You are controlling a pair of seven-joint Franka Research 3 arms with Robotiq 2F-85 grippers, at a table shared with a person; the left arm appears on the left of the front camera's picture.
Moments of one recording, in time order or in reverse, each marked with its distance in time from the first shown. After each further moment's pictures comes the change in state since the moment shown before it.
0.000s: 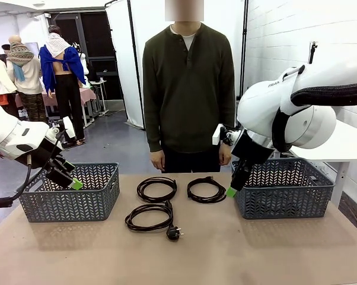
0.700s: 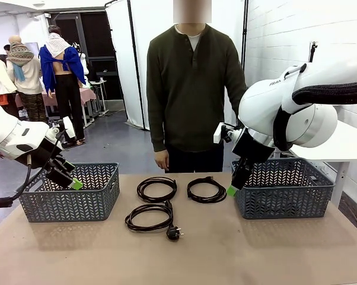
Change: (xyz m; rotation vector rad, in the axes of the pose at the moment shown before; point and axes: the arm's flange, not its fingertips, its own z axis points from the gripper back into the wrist) left arm 0.000 0.000 0.000 0.000 0.000 0.000; right arm -0.001 -0.004 0.004 -0.006 -0.006 -0.007
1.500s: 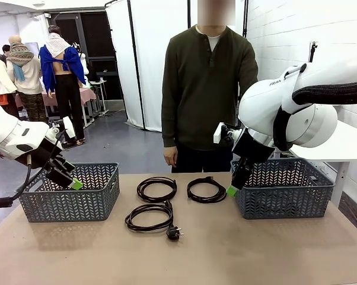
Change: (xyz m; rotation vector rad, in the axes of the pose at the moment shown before) left arm 0.000 0.000 0.000 0.000 0.000 0.000; right arm 0.000 0.000 0.000 0.000 0.000 0.000
